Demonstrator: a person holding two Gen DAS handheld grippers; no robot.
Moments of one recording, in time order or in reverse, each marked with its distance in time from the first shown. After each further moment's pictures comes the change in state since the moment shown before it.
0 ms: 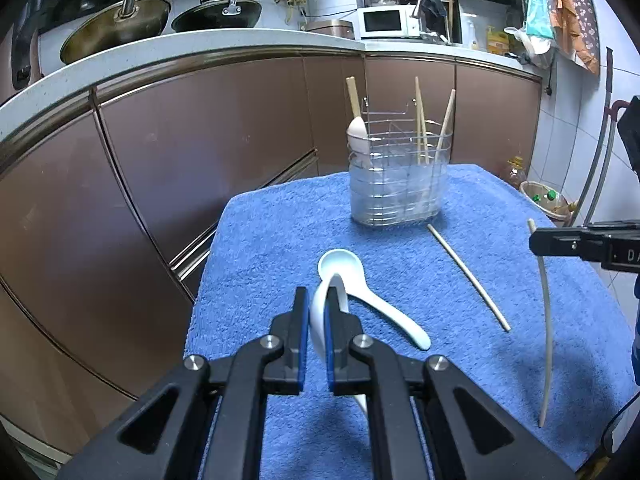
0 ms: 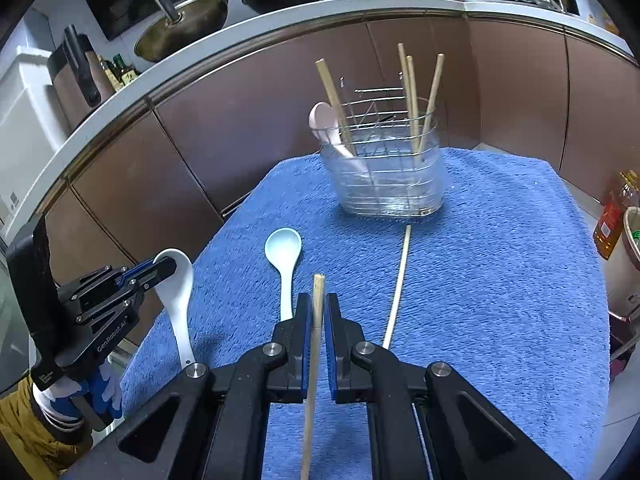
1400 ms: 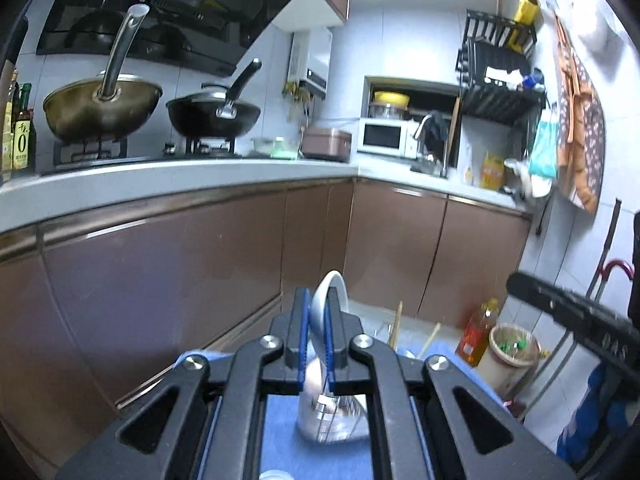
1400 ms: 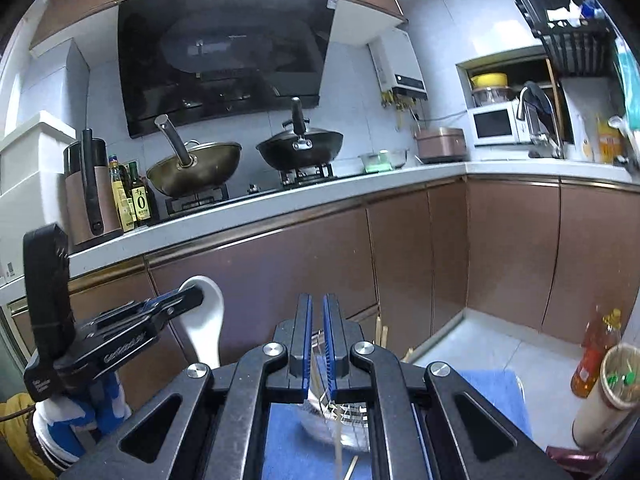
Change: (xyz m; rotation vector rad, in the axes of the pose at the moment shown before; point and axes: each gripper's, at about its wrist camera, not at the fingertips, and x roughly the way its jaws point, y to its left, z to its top) left arm 0.016 0.006 0.189 -0.186 -0.376 -0.128; right arm -0.064 -0.003 0.144 -0.162 -0.517 -0.044
